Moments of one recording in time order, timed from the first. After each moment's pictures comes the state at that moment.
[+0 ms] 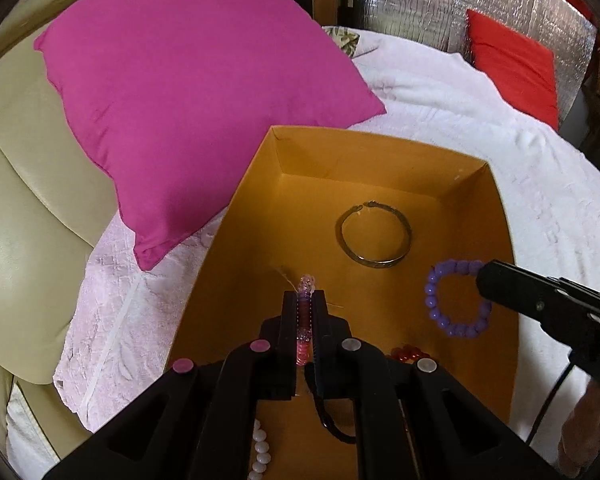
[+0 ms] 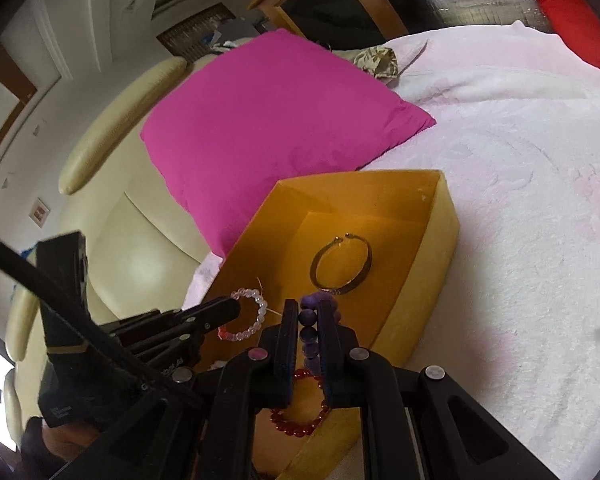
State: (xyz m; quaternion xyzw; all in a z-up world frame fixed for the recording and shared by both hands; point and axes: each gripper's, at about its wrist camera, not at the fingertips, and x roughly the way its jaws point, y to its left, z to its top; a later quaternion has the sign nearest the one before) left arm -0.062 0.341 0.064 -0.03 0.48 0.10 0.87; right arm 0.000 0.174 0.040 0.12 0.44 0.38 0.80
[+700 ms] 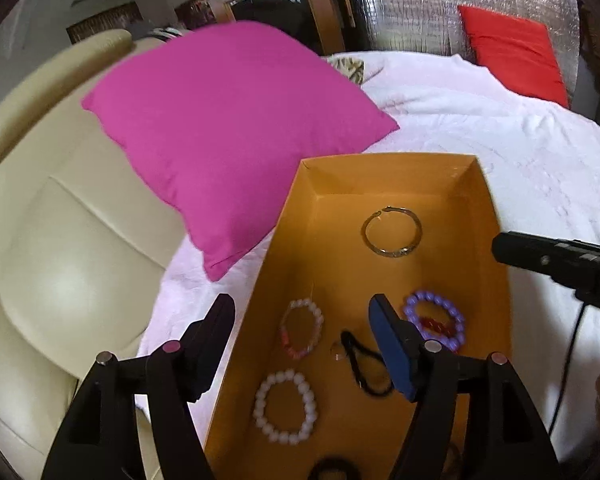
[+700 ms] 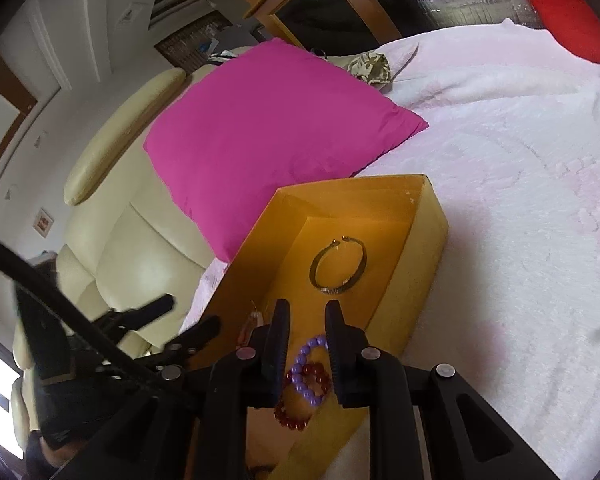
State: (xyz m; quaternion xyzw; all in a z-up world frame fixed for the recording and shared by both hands) left arm -0.116 0.310 0.107 0.07 0.43 0.16 0.89; right arm -0.016 0.153 0.055 0.13 0.43 0.38 0.81
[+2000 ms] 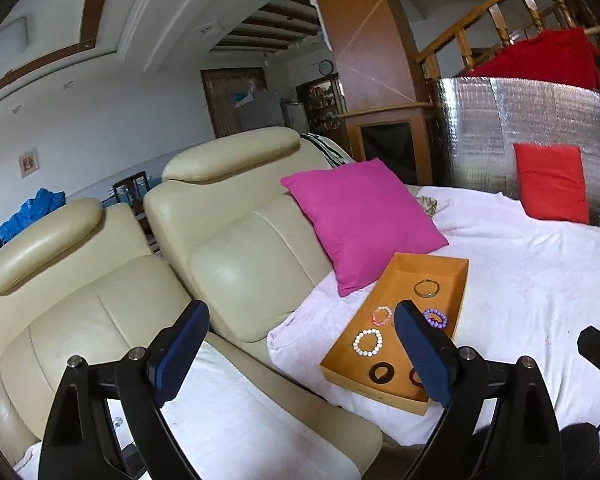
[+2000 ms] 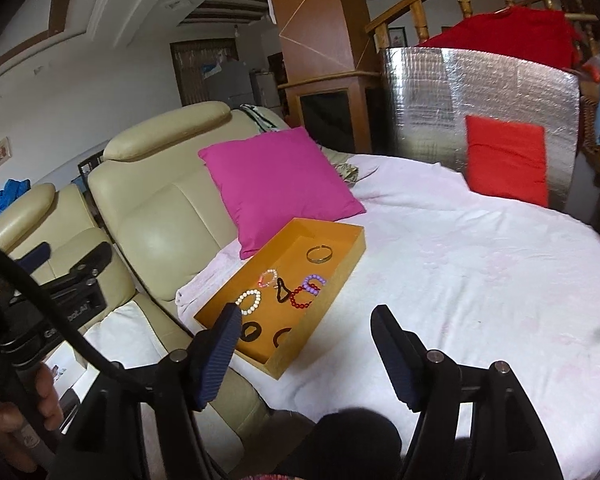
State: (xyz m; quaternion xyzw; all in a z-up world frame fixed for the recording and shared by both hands) left arm -0.413 0.238 0.279 0.03 0.22 0.33 0.92; right arm -0.335 0.064 0.236 -0.01 0.30 0.26 0.92
